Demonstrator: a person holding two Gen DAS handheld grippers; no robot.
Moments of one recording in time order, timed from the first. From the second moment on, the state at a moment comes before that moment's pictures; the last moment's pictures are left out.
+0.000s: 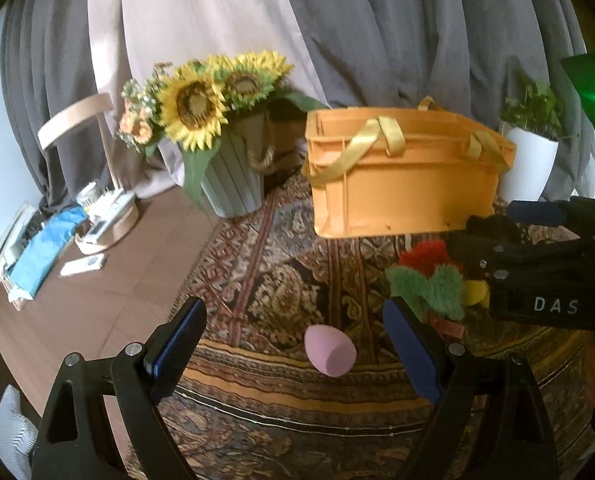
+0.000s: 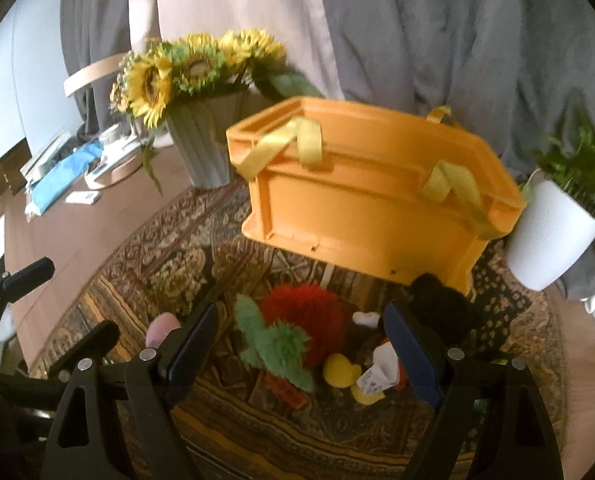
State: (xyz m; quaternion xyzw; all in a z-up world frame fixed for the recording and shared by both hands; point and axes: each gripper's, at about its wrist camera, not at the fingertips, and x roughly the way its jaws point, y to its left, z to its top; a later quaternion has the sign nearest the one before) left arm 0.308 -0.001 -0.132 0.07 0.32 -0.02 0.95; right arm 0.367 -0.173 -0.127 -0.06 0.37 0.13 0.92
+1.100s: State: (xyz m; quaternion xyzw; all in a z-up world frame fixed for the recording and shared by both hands) left arm 0.357 -0.007 -0.214 -0.03 0.44 0.02 0.90; right arm 0.431 -0.167 -0.200 -0.09 0.44 0.18 0.87
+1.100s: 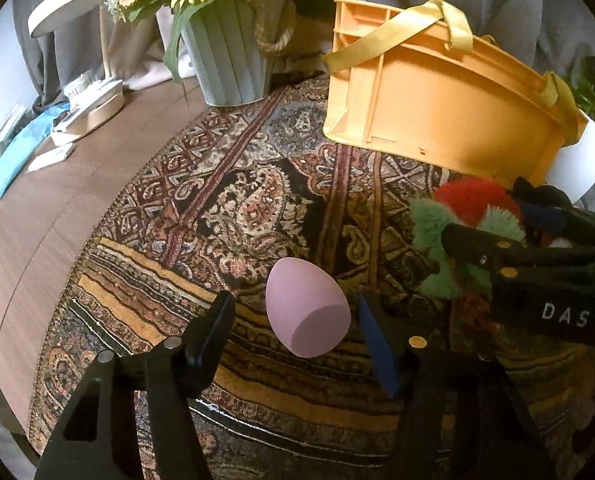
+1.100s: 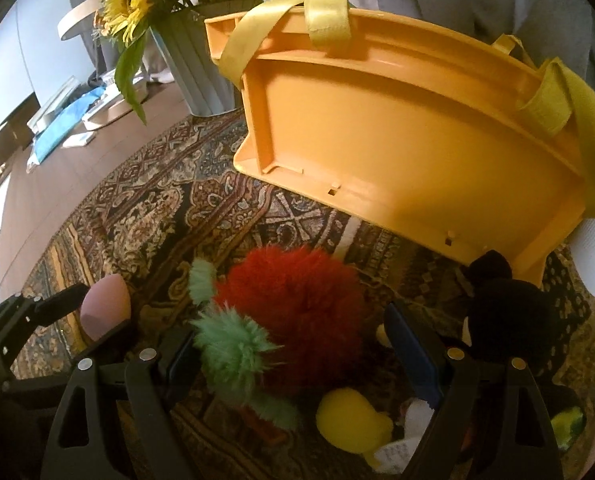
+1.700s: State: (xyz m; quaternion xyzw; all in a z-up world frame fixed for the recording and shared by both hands) left arm 0.356 -0.006 -0.204 -0.03 0.43 0.00 0.90; right arm 0.416 -0.169 -0.189 -0.07 0.43 0.18 0.88
